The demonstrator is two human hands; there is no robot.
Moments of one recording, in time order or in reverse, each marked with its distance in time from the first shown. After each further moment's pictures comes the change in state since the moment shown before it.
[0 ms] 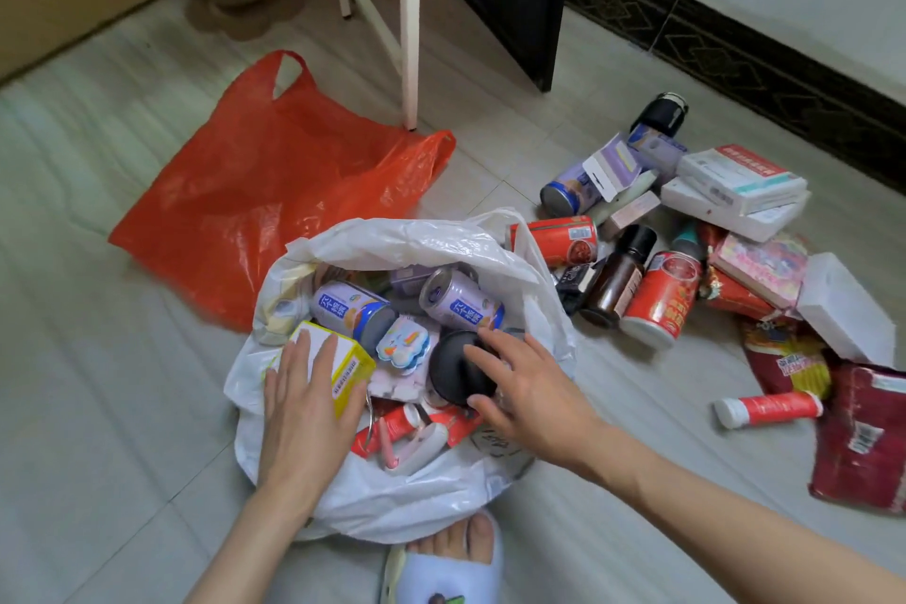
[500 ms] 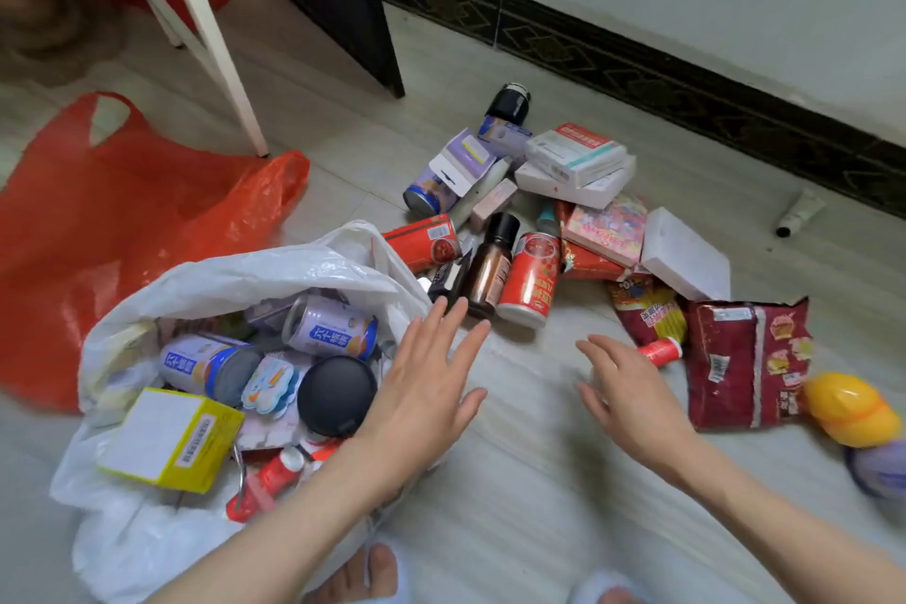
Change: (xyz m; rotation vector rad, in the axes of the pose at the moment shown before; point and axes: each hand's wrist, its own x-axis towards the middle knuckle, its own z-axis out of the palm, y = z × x) left_hand -0.004 0.190 0.059 0.097 -0.202 0.861; right_hand -0.140 0.143 -0.014 -0.081 0.133 0.588
